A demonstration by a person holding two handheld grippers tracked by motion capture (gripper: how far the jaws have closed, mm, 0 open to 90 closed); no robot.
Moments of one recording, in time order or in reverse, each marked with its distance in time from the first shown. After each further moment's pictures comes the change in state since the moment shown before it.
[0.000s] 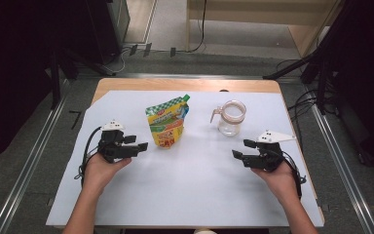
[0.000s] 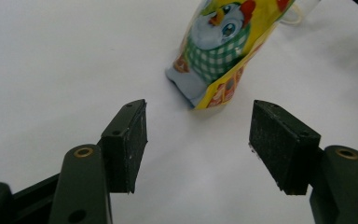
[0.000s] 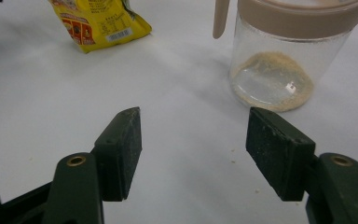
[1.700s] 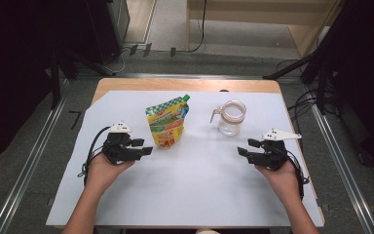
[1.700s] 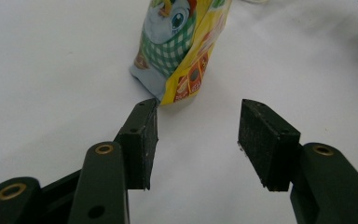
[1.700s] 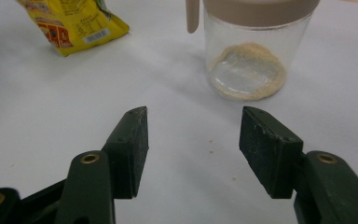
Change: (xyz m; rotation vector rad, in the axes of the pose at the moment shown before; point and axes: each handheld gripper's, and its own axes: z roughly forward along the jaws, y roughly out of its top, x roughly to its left) left arm -0.012 0.003 0.004 0.061 -0.083 0.101; right arm -0.013 -0.002 -0.005 0.001 -0.039 0.080
